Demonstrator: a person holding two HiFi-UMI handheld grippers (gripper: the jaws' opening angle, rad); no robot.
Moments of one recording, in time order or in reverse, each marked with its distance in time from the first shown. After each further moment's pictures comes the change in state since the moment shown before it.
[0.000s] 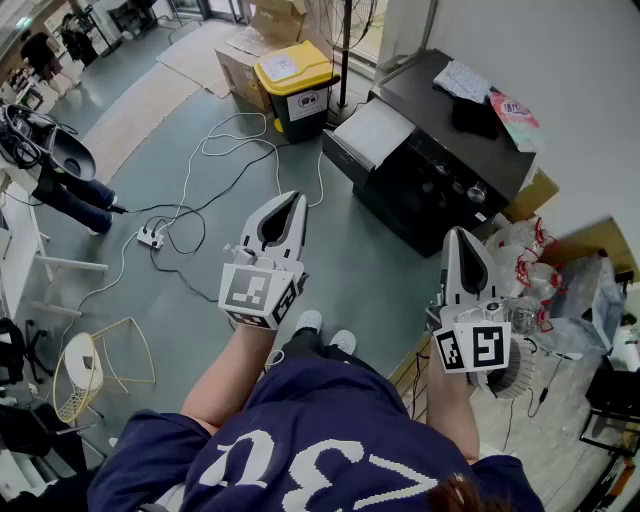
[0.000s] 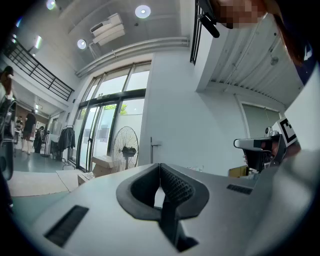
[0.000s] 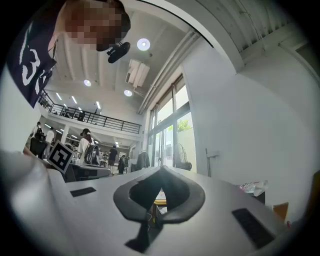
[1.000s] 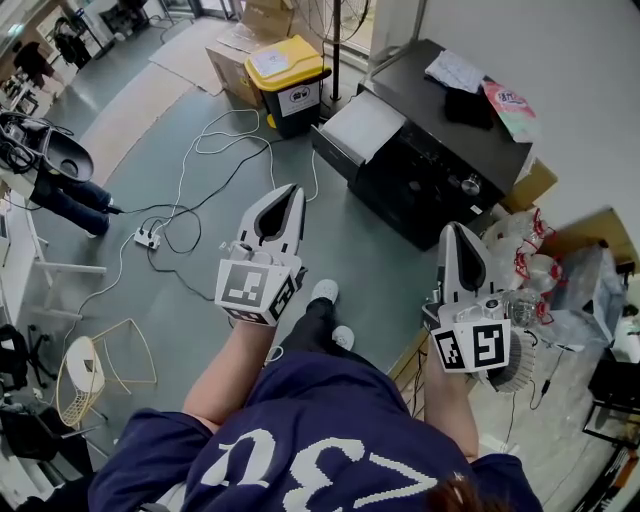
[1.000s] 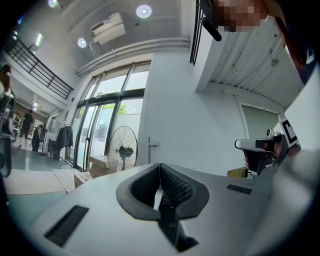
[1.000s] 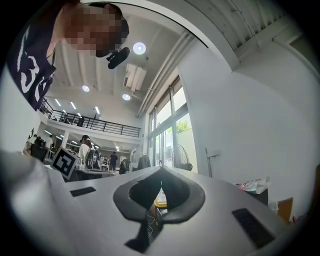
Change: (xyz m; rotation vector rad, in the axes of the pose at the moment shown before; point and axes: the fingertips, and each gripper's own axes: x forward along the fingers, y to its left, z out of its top) left arm 0.030 -0.018 -0.002 -0.009 -0.011 -0.020; right arm 0.001 -0.022 0.000 0.048 -0.032 0.010
